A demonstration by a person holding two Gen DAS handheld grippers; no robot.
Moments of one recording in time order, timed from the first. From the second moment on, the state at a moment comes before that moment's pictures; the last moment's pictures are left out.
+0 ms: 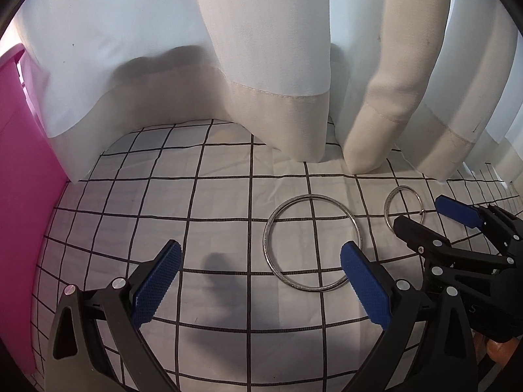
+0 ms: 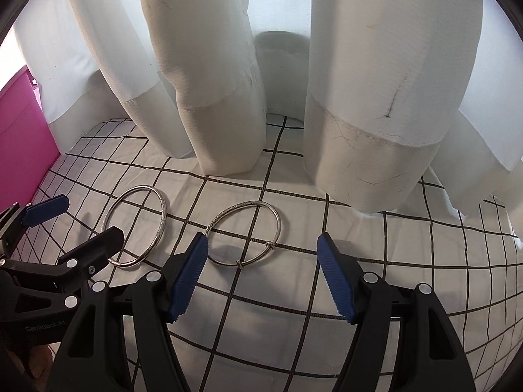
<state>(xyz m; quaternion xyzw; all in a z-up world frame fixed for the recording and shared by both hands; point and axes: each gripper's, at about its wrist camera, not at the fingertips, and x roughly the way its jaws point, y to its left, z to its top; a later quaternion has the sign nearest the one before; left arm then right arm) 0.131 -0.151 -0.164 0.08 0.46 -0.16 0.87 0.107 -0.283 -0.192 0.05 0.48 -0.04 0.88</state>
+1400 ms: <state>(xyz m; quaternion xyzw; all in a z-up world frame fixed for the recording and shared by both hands) 0.122 -0.197 -0.179 0.09 0.45 -0.19 0.87 0.113 -0.306 -0.194 0.03 0.46 -0.05 0.88</state>
